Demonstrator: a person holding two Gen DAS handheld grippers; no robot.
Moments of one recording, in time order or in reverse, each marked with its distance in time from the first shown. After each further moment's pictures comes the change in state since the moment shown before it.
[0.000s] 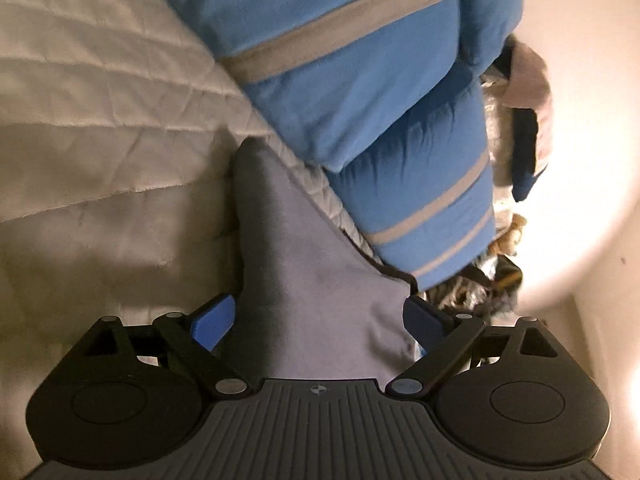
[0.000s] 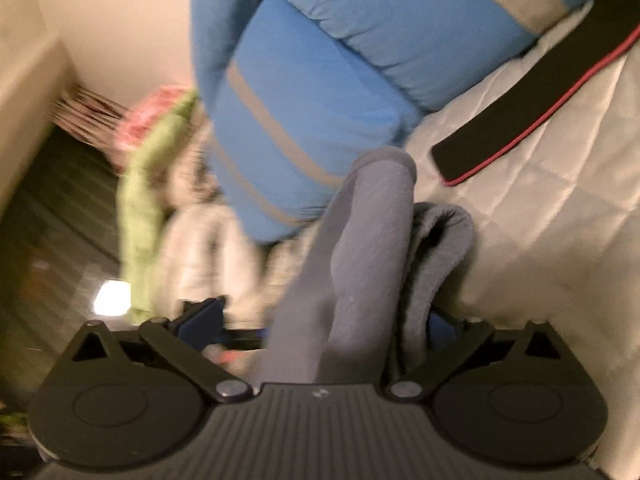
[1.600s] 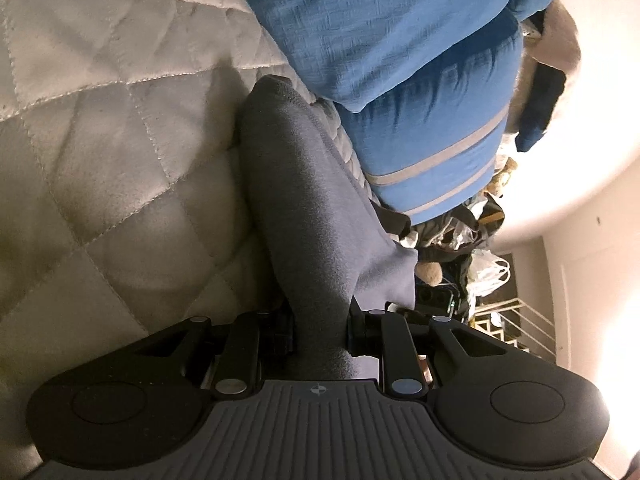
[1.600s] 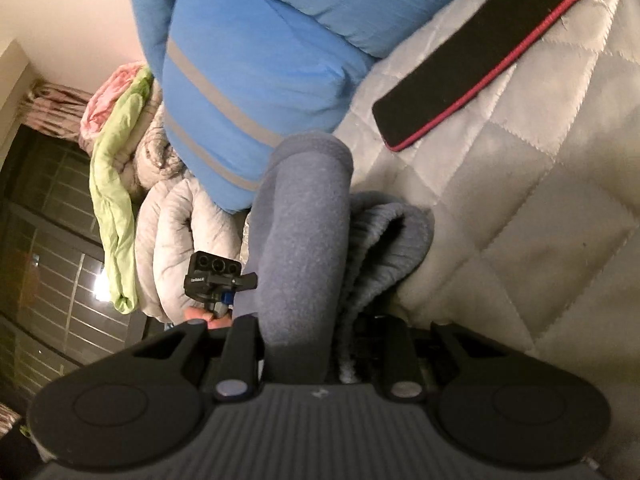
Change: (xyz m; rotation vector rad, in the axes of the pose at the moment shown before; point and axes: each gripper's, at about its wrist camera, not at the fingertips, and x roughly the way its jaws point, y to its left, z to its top) left arm 0.098 0.058 0.047 -0.049 0.359 -0.155; right arm 0.031 -0.064 0.014 0.115 0.170 0.075
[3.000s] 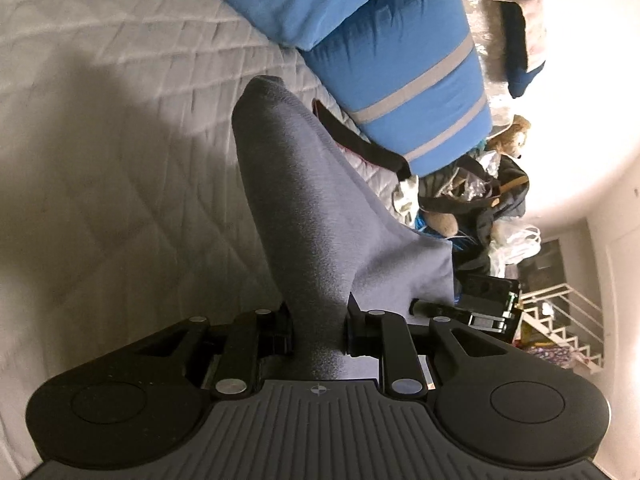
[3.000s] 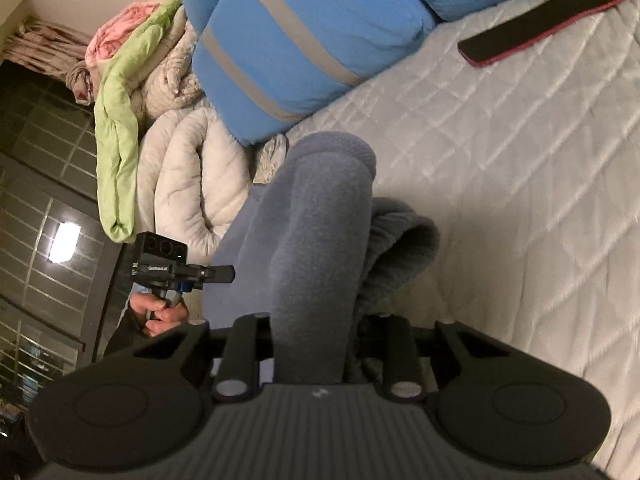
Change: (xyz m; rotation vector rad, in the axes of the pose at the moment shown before) left arm -0.070 -0.110 -0.123 0.044 -0.006 0.183; right arm -0.048 0.158 -0.114 -0.066 0.069 -0.186
